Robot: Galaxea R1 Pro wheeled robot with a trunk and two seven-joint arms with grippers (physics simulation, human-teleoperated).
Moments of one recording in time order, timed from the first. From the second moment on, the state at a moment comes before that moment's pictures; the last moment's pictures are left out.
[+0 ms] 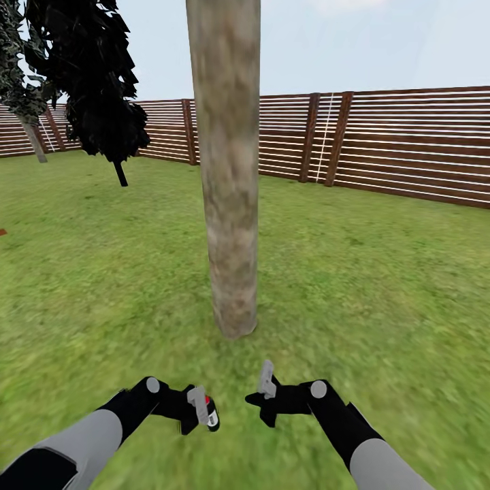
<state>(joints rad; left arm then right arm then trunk) -0.77 0.05 -0.36 -0.26 -0.46 -0.16 -0.86 -0.59 0.07 0.17 -0.64 0.52 -0.19 0.91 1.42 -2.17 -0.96</state>
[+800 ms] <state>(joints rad) -0.77 -0.03 -0.39 -0.31 -0.56 -0.17 -0.87 -0.59 0.07 0.17 -0.64 0.55 -0.19 0.91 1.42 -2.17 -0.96</state>
